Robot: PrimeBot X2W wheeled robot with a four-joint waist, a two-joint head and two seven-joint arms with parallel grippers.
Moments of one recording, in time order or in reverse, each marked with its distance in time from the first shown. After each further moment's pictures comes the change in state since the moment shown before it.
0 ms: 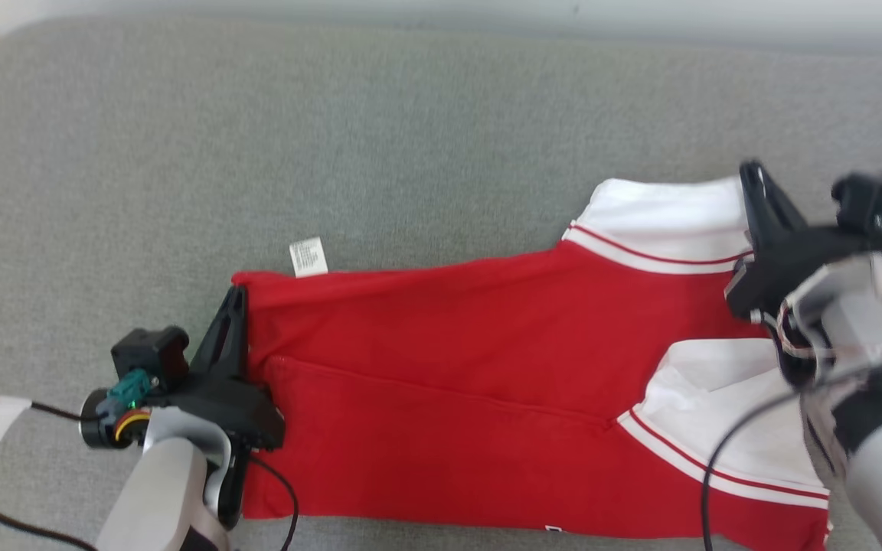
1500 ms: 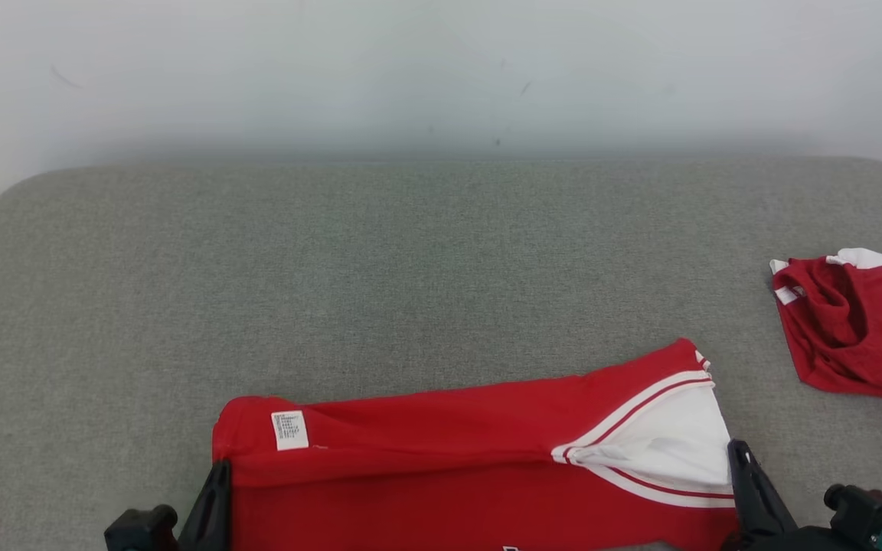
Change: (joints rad) left arm 0.414 0.001 0.082 -0.197 0.049 -0.005 0.000; right arm 0.802 0.132 -0.314 -0.509 -0.065 0.000 -0.031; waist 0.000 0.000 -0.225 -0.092
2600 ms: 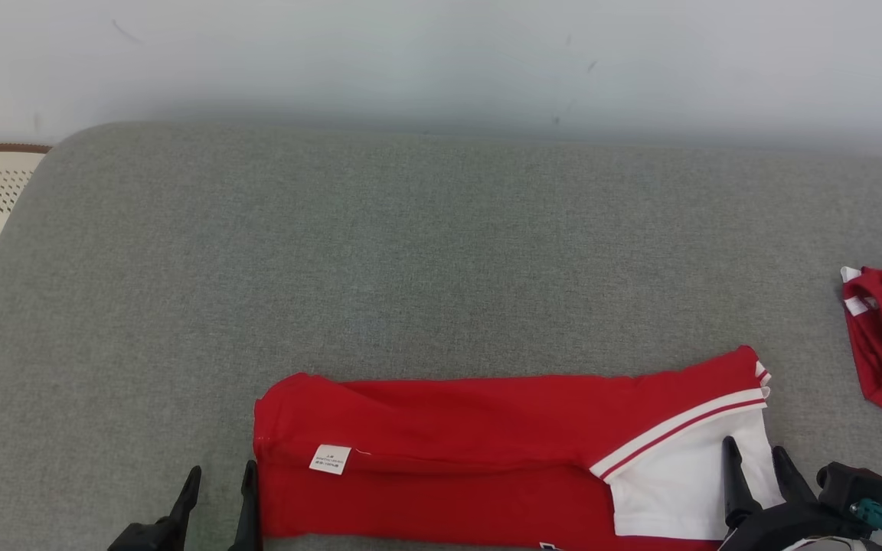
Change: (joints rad) left arm 0.075 0.000 -0.026 -0.118 0.005 0.058 0.000; right arm -0.146 0.079 -0.181 0.292 -0.262 0.000 0.023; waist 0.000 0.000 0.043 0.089
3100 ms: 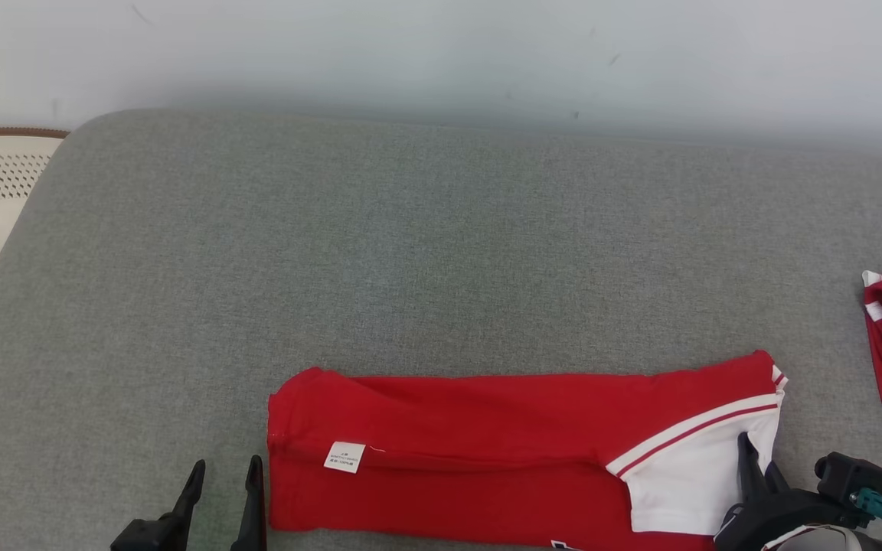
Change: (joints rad) left arm -0.003 0.000 -0.006 -0.015 0.007 -0.008 0.000; right arm -0.070 -0.003 0.036 0.135 0.079 0.001 -0.034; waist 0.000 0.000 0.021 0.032
